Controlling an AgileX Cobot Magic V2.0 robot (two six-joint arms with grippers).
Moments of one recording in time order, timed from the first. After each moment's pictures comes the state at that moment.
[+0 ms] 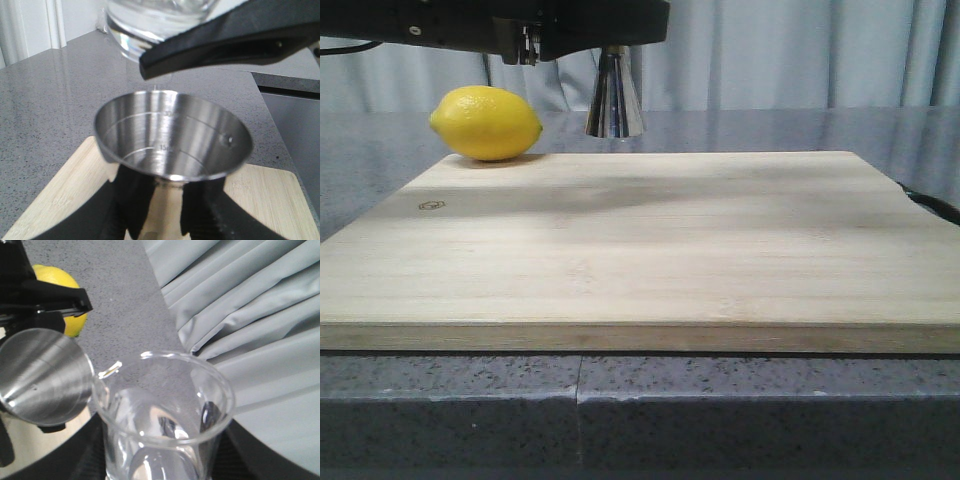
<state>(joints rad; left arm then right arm) -0.35 1.76 -1.11 -1.76 1.16 2.13 0.66 1.34 -1.19 -0.60 0.28 -0.35</state>
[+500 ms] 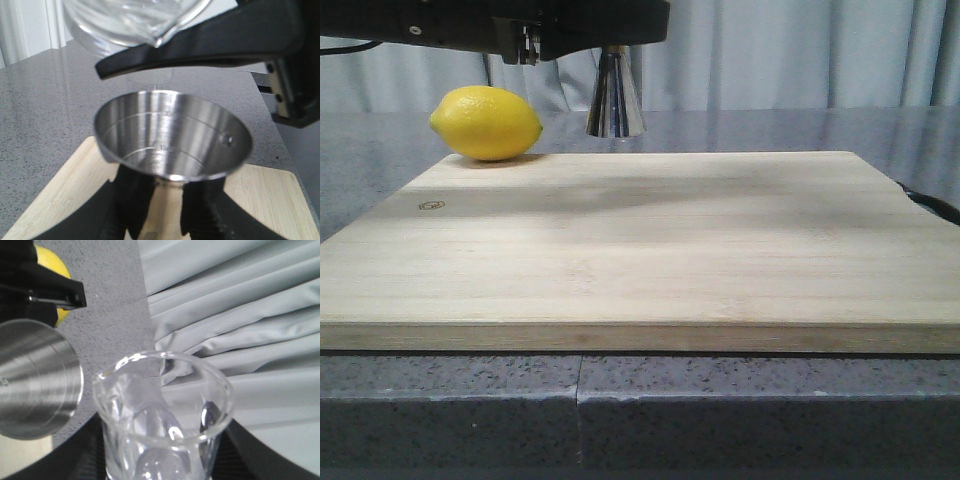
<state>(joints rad) -0.35 1.76 -1.11 -1.76 1.16 2.13 0.66 1.39 -1.19 -0.85 0.21 -0.35</state>
